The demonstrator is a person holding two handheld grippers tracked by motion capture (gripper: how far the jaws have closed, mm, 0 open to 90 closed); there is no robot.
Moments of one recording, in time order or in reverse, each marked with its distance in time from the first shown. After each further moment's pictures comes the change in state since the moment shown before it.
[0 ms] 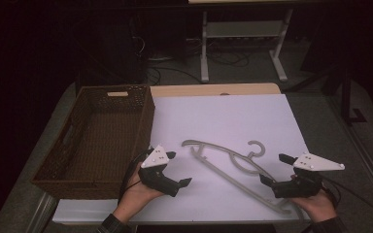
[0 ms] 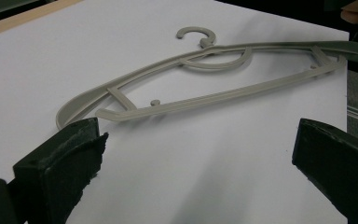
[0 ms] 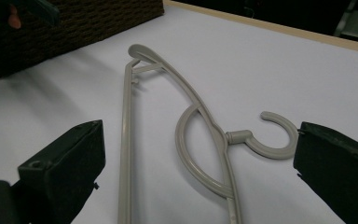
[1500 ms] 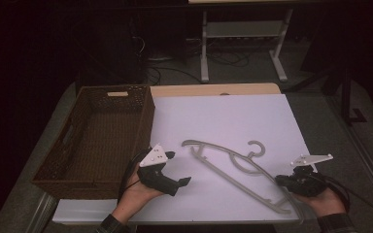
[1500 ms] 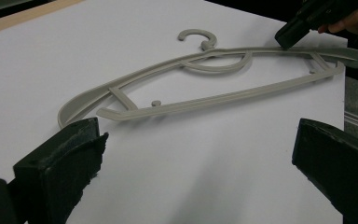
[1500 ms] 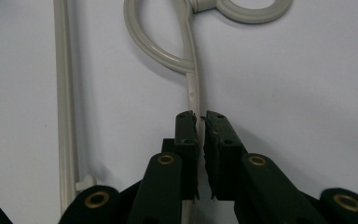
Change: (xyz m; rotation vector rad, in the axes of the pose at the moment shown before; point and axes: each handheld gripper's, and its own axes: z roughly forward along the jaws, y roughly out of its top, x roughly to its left) left arm 0.001 0.000 -0.002 -0.005 0.002 -0.022; right arm -0.031 -0.024 0.007 0.433 -0.038 0.106
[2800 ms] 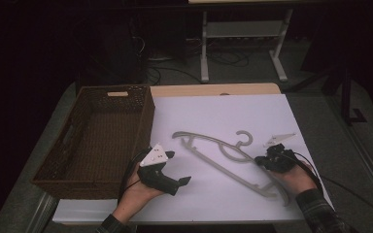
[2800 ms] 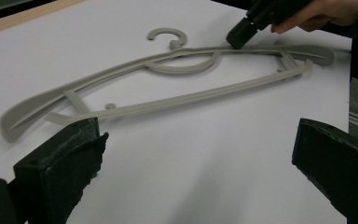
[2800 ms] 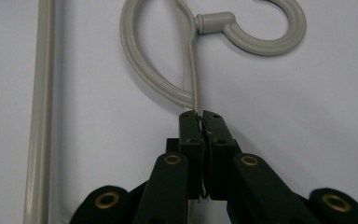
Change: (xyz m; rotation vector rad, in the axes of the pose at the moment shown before) left arm 0.000 0.000 0.001 0.002 0.011 -0.004; right arm -0.002 0.069 0.057 0.009 -0.007 -0.156
